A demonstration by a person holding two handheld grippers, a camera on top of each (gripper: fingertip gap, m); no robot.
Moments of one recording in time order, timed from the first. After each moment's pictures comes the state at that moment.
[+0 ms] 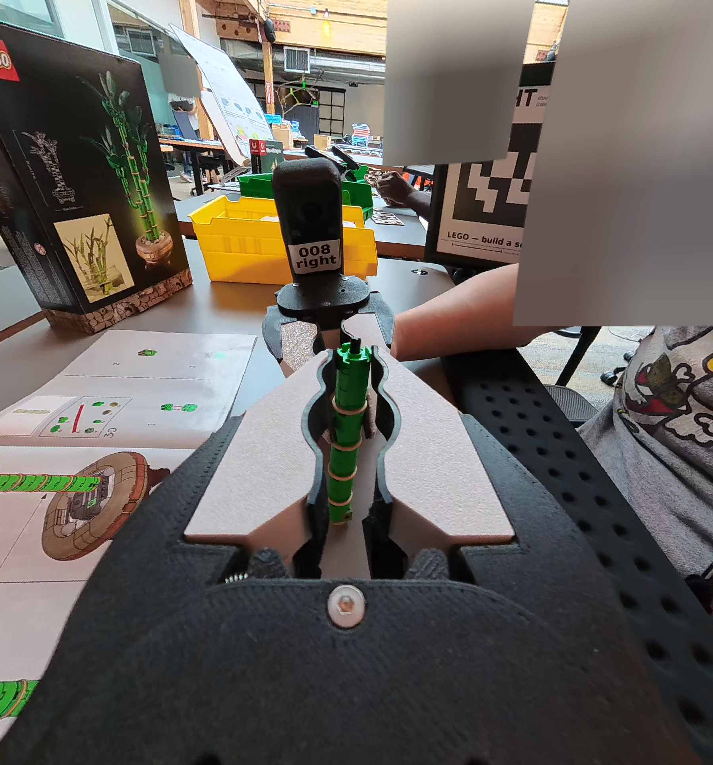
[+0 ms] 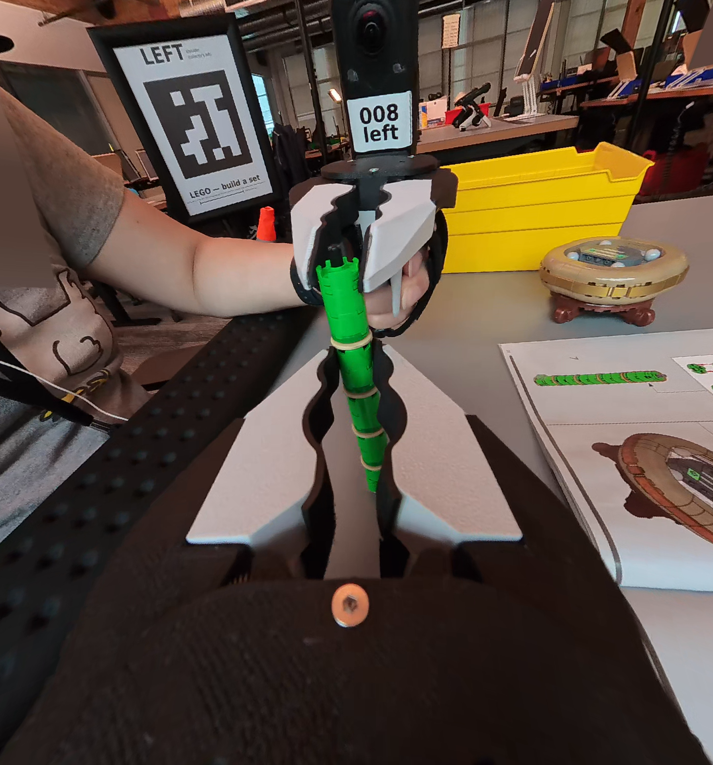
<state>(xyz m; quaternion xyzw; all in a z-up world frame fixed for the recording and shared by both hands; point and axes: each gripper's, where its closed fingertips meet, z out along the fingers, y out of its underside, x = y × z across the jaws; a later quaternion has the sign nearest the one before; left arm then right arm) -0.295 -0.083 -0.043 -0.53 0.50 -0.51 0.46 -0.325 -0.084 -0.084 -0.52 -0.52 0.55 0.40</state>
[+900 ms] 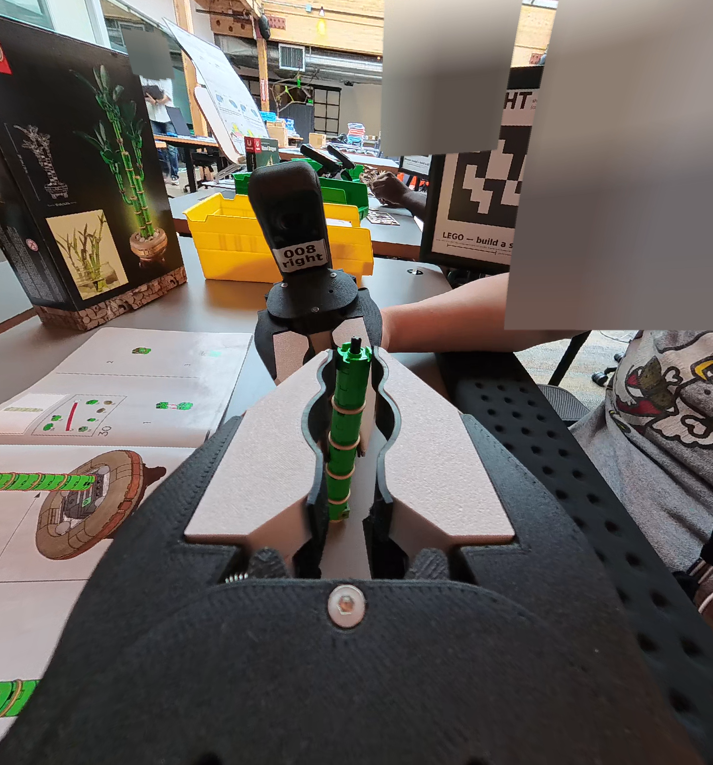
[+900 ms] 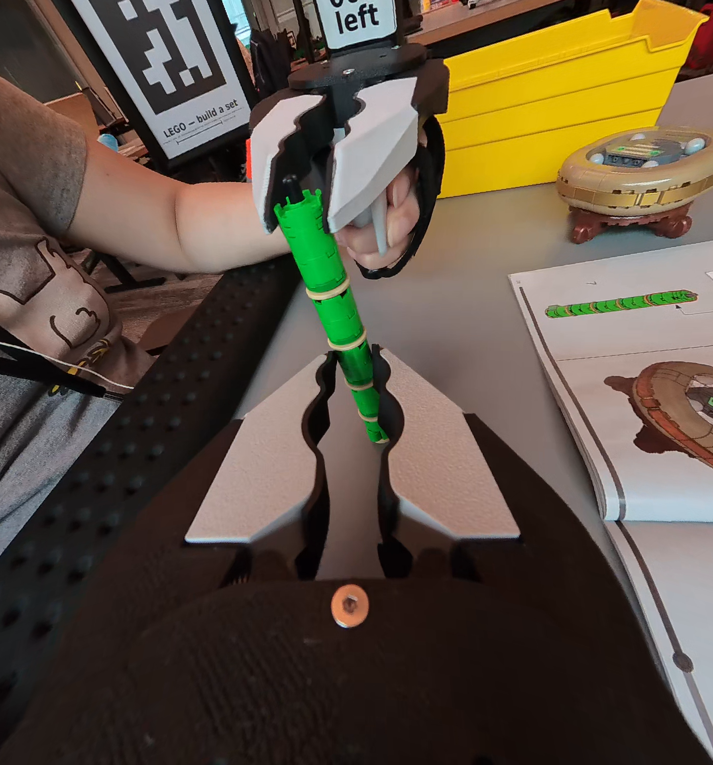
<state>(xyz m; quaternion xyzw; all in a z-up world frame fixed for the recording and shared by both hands) -0.296 -0.084 -0.043 -0.53 0.50 -0.52 0.45 -0.318 -0.082 -0.109 -0.58 -0.54 0.52 0.33</state>
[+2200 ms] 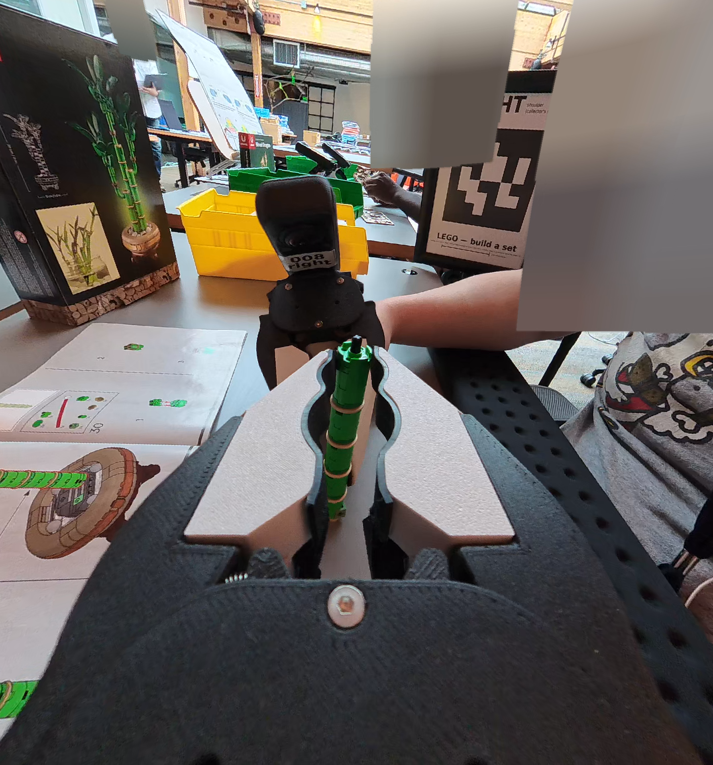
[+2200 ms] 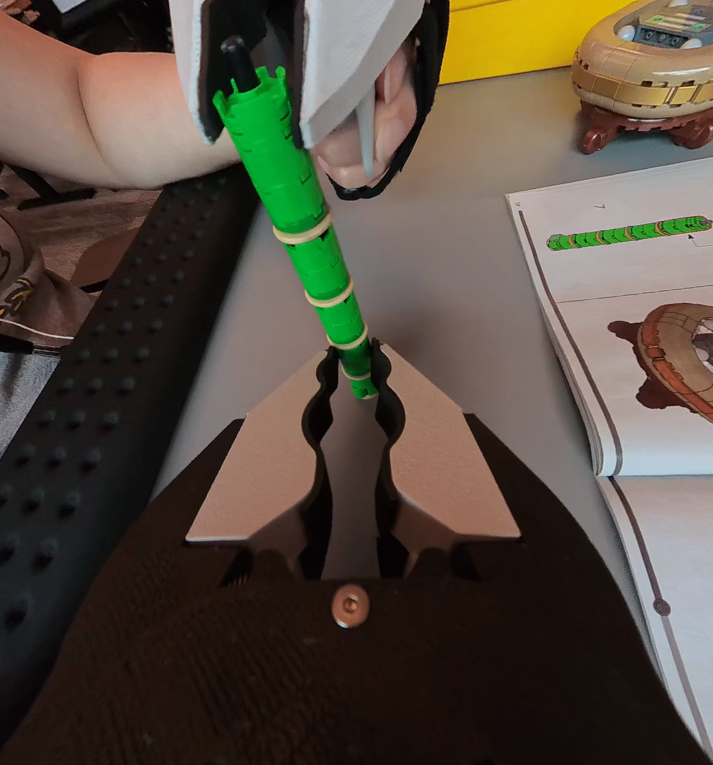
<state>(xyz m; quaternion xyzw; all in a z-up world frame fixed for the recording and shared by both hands) -0.298 -0.084 -0.043 -0.53 0.50 -0.53 0.44 -0.316 -0.081 -0.142 -0.63 -0.58 0.43 0.29</state>
